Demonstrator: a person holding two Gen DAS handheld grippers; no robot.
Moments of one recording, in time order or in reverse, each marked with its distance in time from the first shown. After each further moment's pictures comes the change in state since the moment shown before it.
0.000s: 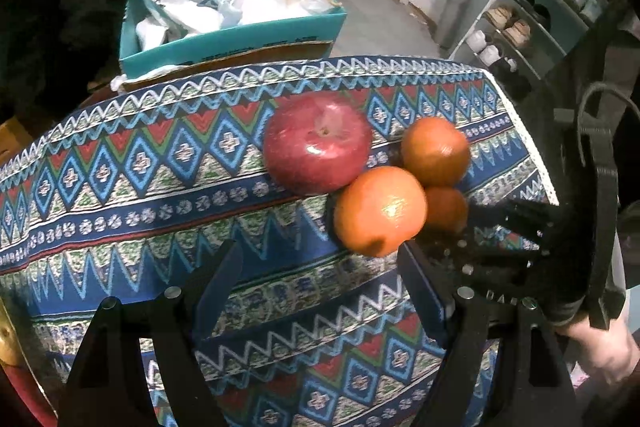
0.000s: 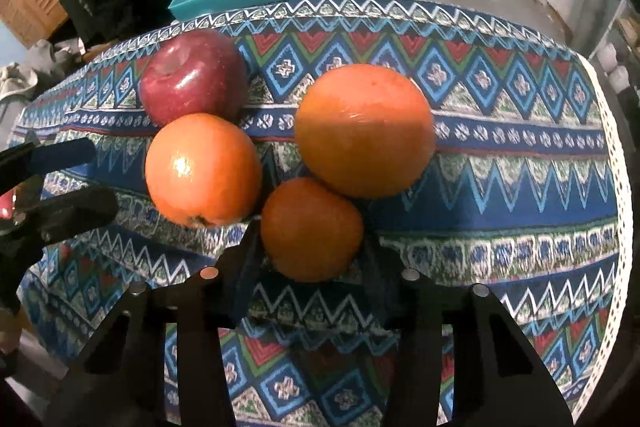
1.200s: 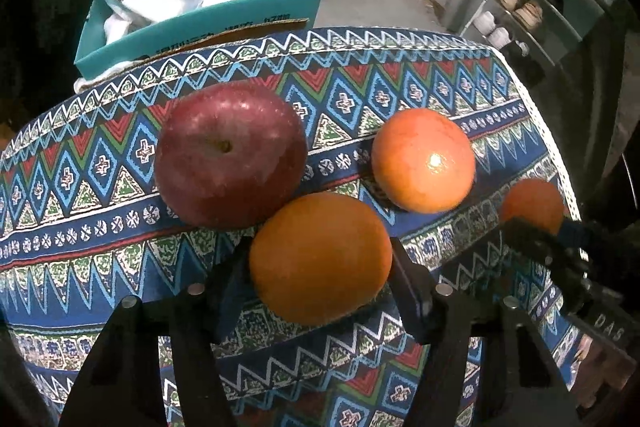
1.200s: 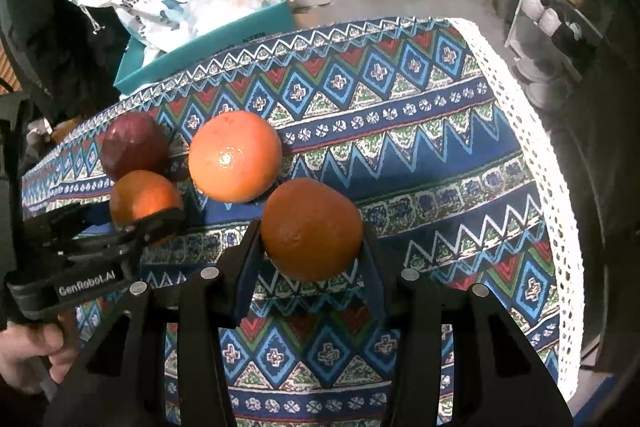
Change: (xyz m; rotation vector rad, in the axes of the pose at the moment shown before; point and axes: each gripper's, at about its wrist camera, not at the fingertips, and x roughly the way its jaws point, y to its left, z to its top) left arm 0.051 -0.050 0.008 0.015 0.046 0.050; right arm -0.061 -0.062 -0.022 0.234 -0.126 -0.087
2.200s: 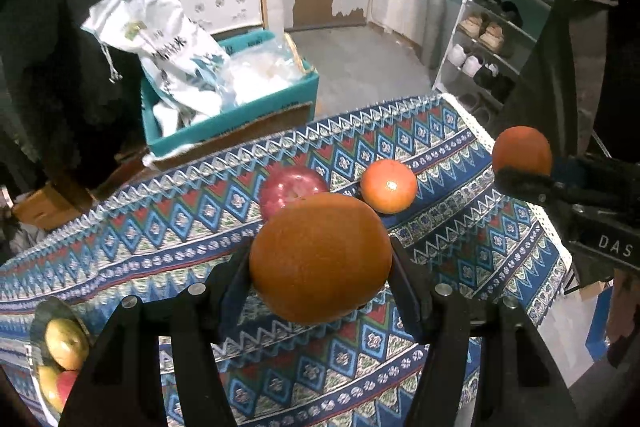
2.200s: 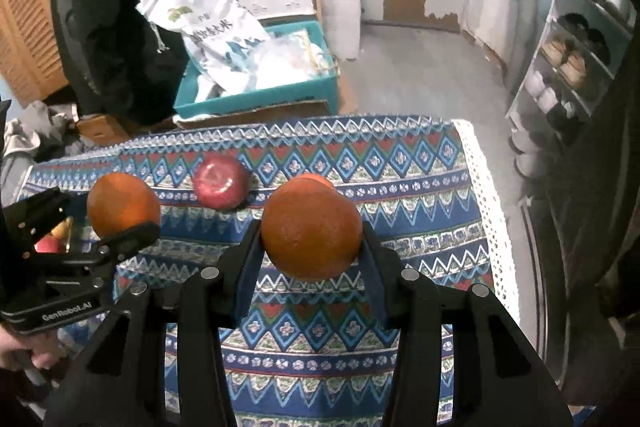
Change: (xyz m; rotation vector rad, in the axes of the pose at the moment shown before) left arm -0.144 0.008 -0.022 0.134 -0.214 0.063; right arm -0.109 0.064 0.012 -0.162 -0.138 -0.012
